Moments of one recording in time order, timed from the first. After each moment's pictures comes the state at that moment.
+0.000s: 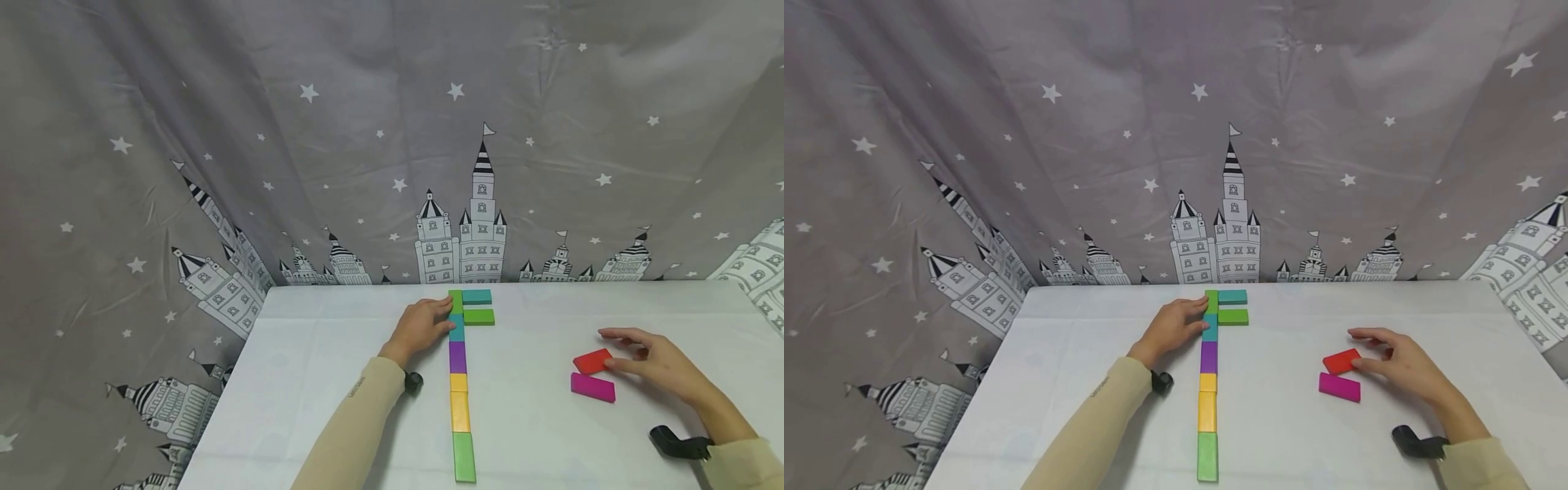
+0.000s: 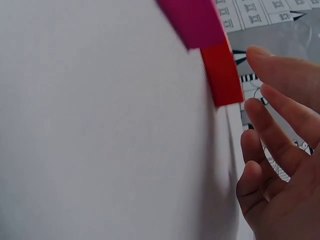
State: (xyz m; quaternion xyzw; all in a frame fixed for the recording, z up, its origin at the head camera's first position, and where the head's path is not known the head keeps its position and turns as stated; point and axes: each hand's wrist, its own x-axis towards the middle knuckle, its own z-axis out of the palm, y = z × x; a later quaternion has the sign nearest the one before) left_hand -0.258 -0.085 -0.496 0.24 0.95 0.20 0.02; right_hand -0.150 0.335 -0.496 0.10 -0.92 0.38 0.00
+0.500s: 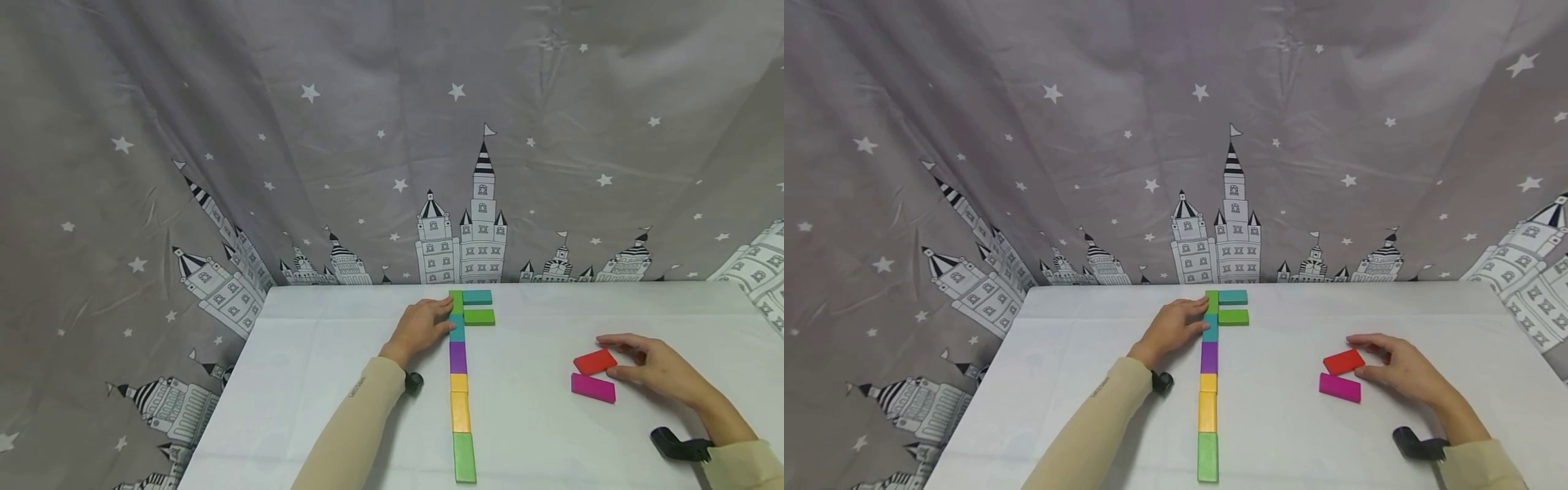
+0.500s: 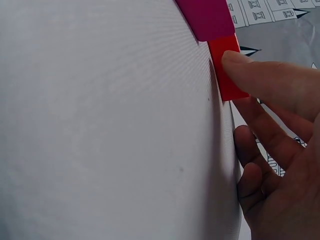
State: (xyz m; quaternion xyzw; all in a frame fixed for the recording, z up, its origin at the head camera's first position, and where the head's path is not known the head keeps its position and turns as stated) left_hand -0.257 -0.086 -0.494 0.24 0.95 0.20 0.03; right_hand -0.150 0.335 -0.500 0.11 -0.93 0.35 -0.05
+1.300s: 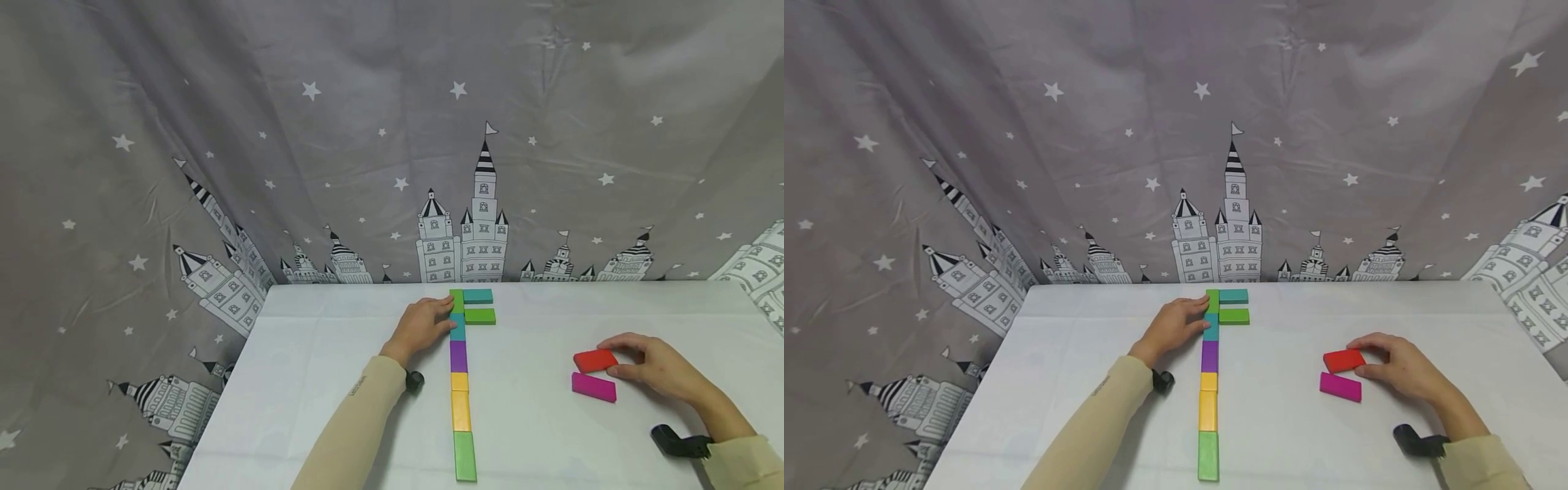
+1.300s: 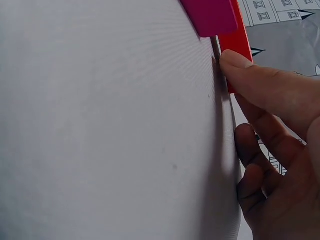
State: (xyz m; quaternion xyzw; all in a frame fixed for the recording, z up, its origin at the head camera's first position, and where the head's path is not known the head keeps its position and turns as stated) left_hand -0.258 -0.085 -0.496 0.24 0.95 0.21 0.02; right_hand -0.153 0.335 -0.499 0.11 -0.93 0.33 -0.06
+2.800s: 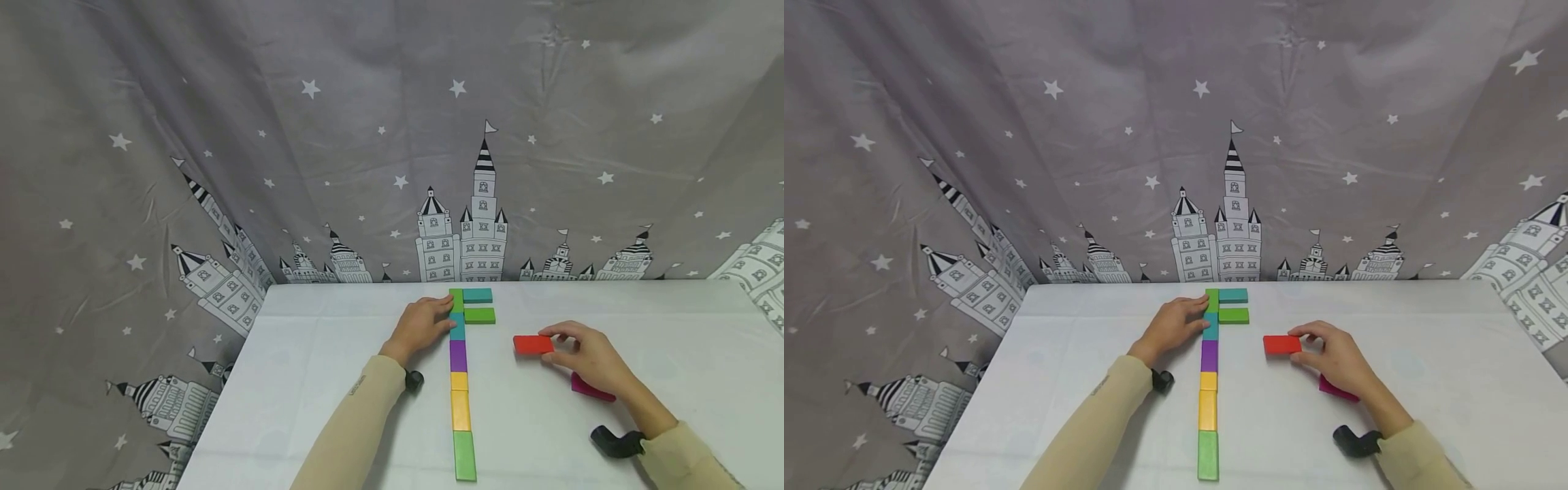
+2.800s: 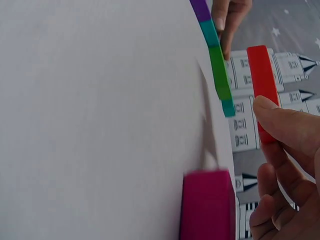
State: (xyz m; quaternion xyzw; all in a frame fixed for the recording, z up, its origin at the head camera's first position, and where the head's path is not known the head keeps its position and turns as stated) left_hand -0.257 -0.084 -0.495 0.23 0.95 0.20 0.03; right_hand -0.160 0.236 -0.485 0.11 -0.92 0.37 0.03
